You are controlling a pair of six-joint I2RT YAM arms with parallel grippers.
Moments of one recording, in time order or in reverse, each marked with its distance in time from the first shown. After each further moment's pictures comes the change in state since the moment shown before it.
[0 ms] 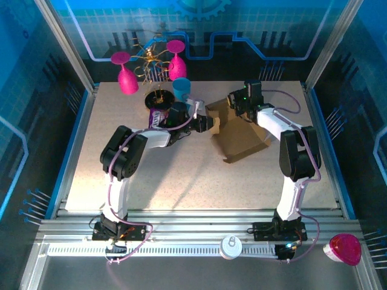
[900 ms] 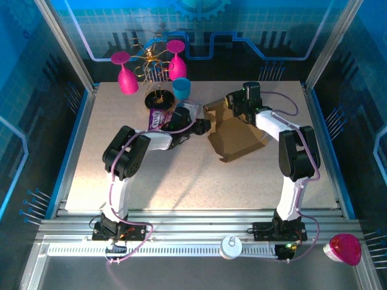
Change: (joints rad) left arm -0.023 0.015 -0.053 -0.035 -0.270 0.032; right arm 0.010 0.005 -0.052 0.114 -0.007 0.032
